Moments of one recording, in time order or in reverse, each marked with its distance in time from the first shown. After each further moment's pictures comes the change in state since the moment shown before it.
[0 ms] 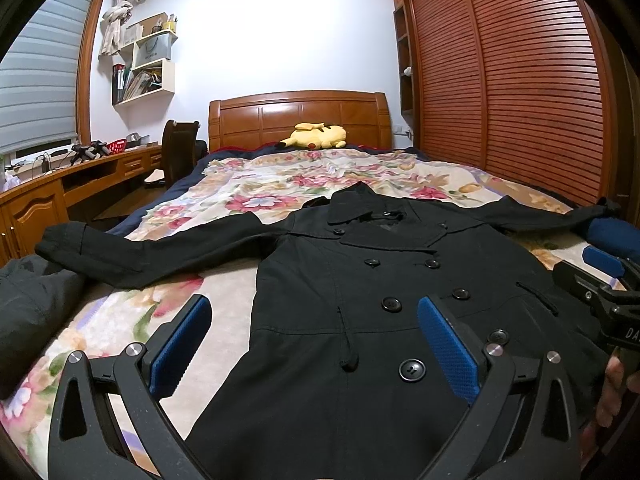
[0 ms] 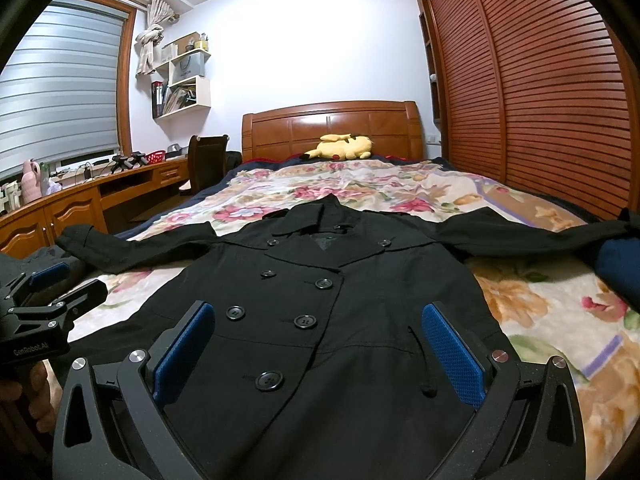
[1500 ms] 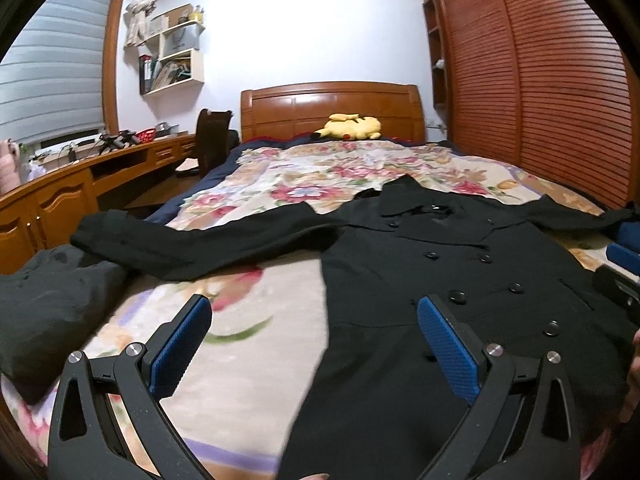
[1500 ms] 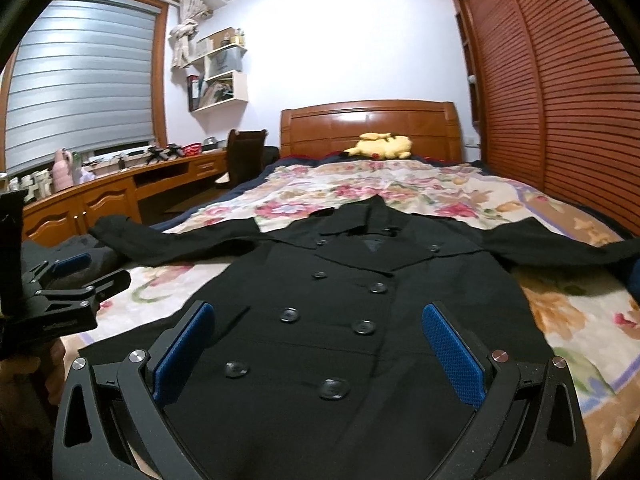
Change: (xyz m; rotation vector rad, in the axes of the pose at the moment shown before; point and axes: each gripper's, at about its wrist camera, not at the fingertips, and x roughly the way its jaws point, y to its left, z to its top) left arm 0.004 0.059 -0.002 -0.026 0.030 0.105; right arm 0.014 0.015 0.009 -0.045 0.018 0.143
